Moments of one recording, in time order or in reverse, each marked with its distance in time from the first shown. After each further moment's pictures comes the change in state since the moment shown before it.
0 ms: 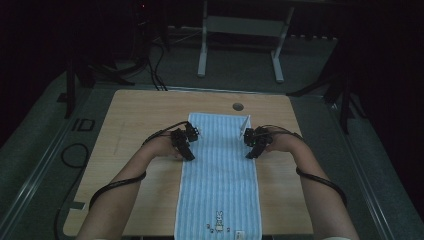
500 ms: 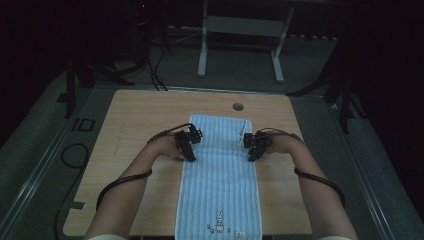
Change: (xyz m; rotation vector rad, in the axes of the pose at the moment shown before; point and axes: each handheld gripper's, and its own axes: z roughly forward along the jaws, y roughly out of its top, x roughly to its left) left arm 0.000 0.004 0.015 0.037 -0.053 0.033; right arm 0.003 -0.003 0.014 0.079 0.079 -0.031
